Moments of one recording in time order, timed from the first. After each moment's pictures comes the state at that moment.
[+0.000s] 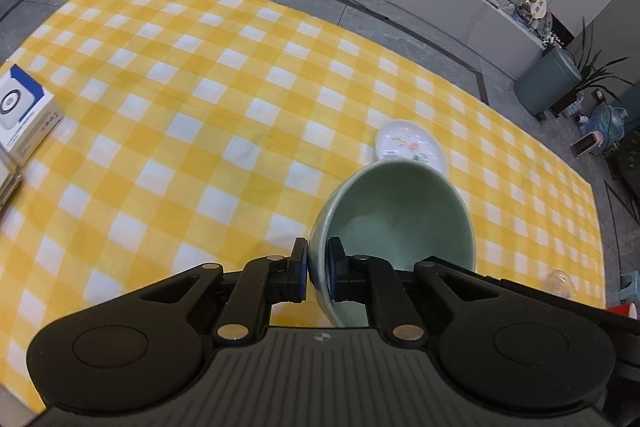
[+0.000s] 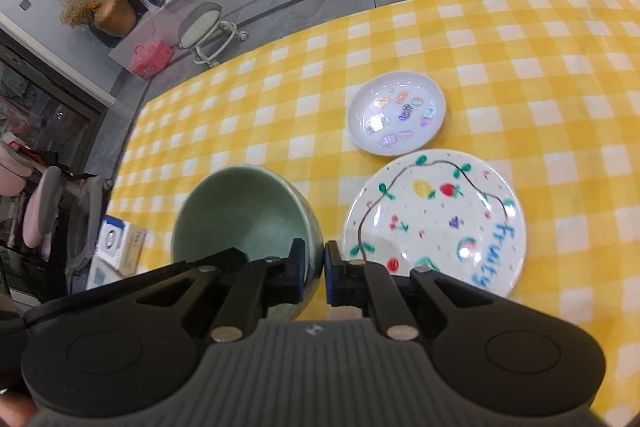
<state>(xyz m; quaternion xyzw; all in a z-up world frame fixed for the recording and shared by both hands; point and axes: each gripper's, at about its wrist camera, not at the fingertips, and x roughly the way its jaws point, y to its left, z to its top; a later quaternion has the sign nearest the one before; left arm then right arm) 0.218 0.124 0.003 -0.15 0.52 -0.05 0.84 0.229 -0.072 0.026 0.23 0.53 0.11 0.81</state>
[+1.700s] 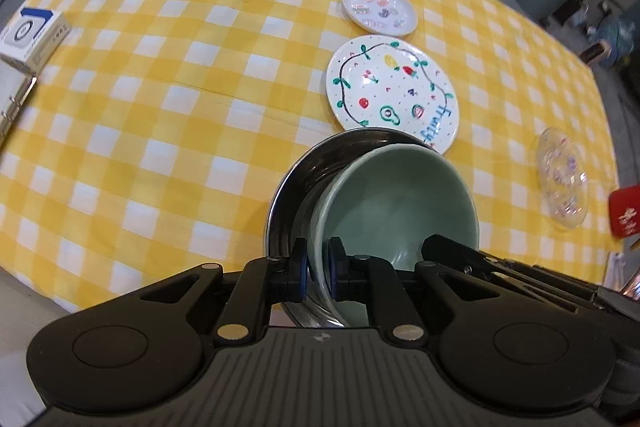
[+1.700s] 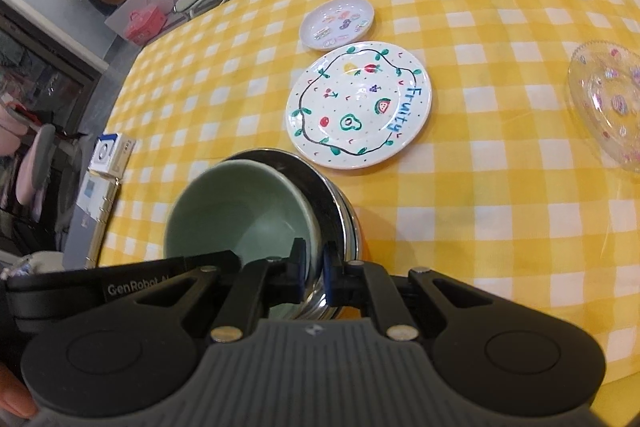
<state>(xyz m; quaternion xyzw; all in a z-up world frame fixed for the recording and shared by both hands) 0.135 0.074 -0.008 -0.08 0.62 -0.06 0.78 0.116 -0.103 0.021 0.18 0.56 0.11 0.80</state>
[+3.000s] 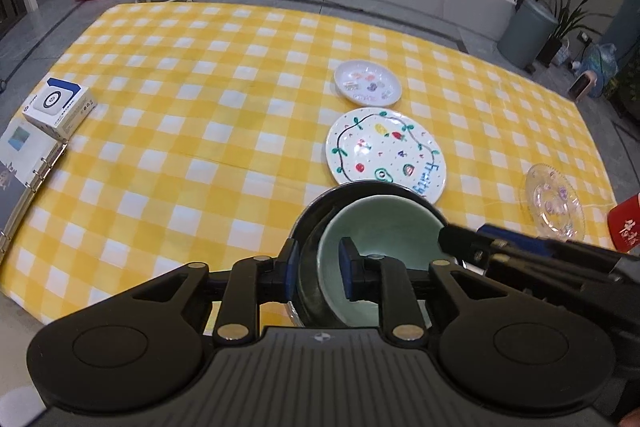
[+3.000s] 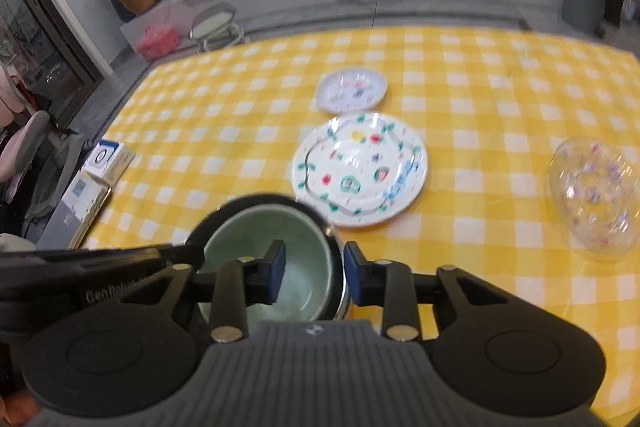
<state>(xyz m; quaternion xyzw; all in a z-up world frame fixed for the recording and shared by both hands) 0.103 0.078 0.024 -0.06 0.50 -0.06 0.86 0.098 -0.096 0.056 0.10 0.46 0.11 0.87</state>
